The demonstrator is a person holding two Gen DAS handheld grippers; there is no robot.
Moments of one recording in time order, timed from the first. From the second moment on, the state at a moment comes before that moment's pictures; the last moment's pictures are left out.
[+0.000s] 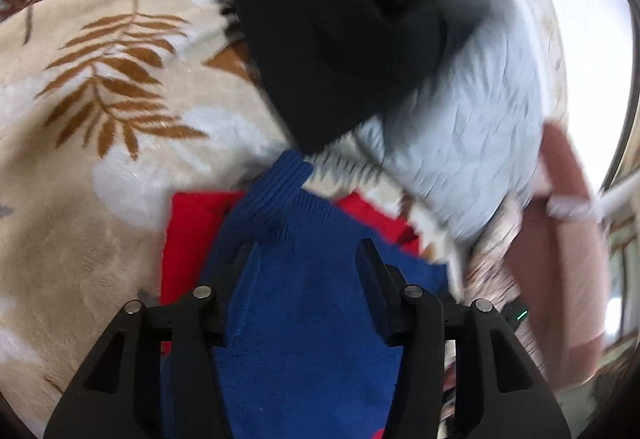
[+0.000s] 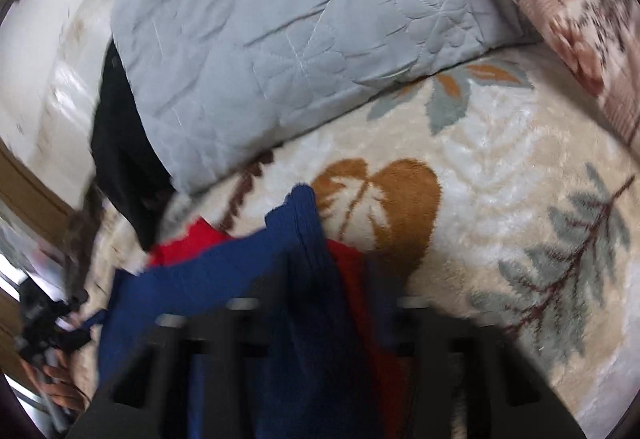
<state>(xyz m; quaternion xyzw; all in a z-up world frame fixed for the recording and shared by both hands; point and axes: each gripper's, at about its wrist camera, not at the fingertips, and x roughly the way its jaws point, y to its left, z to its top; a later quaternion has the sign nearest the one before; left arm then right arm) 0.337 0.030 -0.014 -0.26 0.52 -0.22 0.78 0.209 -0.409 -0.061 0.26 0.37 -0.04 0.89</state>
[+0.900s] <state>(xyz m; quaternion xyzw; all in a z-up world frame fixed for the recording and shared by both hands) 0.241 0.068 -0.004 -0.16 0.53 -0.14 0.82 0.070 -0.365 -0.057 0.29 0.36 -0.03 0.89</state>
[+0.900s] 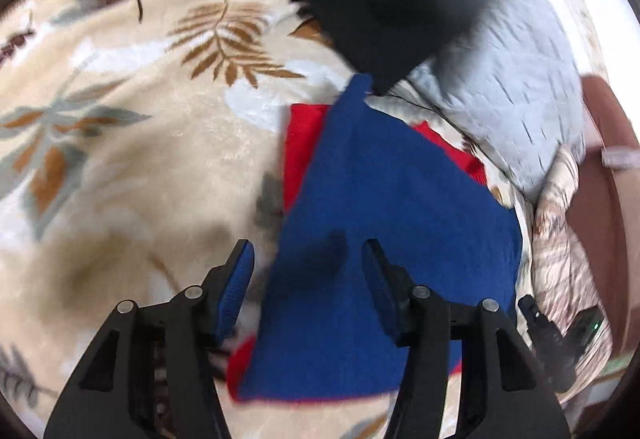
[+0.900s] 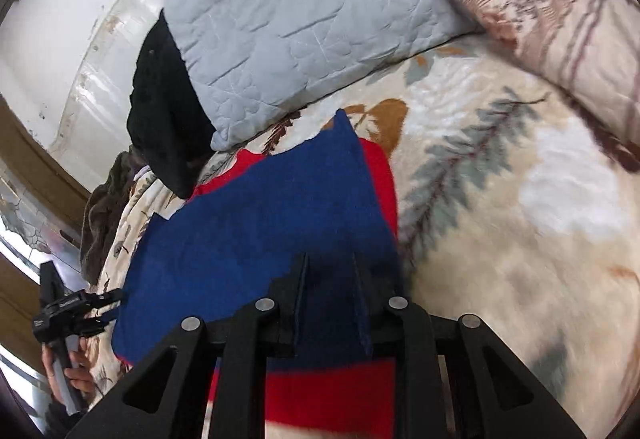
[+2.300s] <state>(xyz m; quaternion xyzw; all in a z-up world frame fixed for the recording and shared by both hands) 0.257 0.034 -0.035 -0.05 0.53 -0.08 0.84 0.124 -0.353 -0.073 0.27 0.36 -0.11 0.89</state>
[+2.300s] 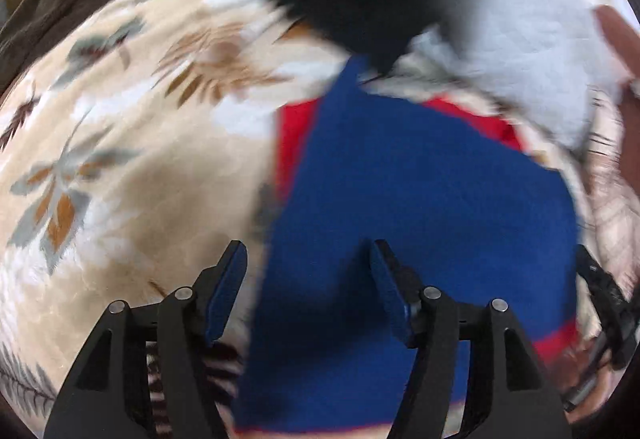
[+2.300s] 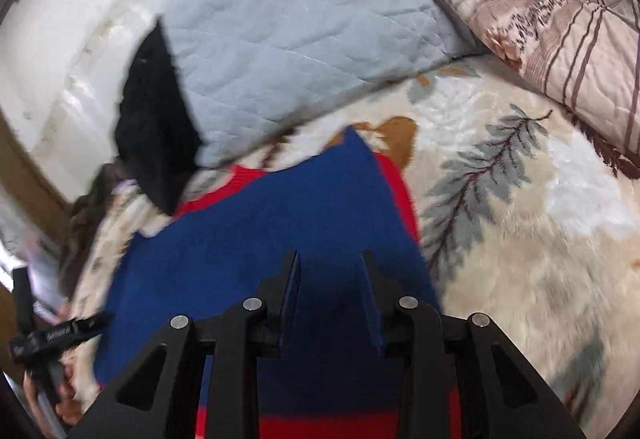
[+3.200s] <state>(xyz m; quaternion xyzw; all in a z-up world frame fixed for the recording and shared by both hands) 0.253 0.050 -0.013 0.00 0.51 -0.07 0.86 0.095 -0.237 -0.041 0.12 0.38 -0.05 0.91</state>
